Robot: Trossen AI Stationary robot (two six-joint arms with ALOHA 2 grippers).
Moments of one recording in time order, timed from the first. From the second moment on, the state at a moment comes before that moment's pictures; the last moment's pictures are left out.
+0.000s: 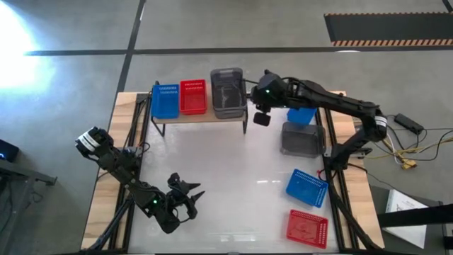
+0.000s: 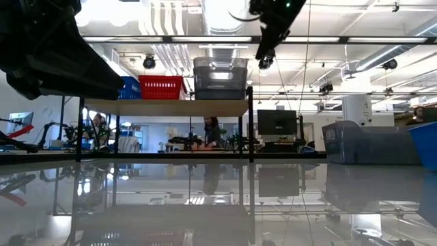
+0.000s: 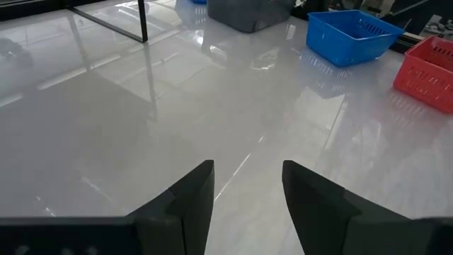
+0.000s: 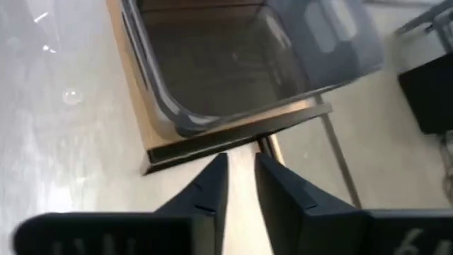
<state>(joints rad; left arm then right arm) -0.80 1.61 0.78 -0.16 -1.06 -1.16 -0.33 1.56 1.59 -0.88 0.24 -0.27</state>
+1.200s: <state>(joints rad) -0.80 1.61 0.78 -0.13 -1.07 -1.13 0.17 1.23 1.14 -0.97 0.24 0.21</state>
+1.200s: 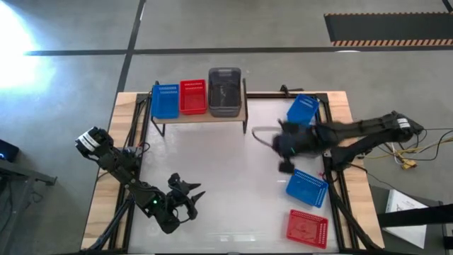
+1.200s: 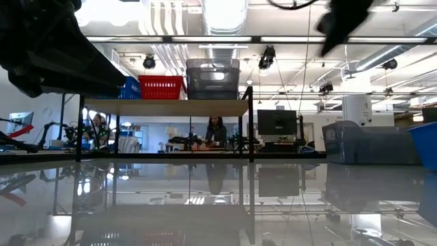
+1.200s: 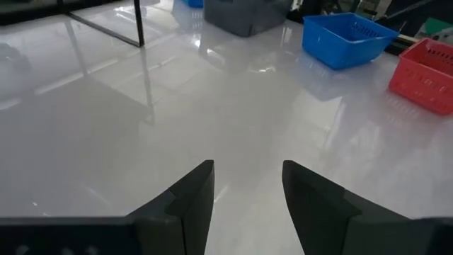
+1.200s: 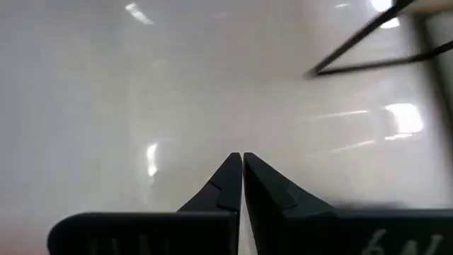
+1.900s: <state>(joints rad) -0.77 1.61 0.78 0.15 -1.15 -0.72 0.72 1.23 0.86 -0.94 0.18 1.21</state>
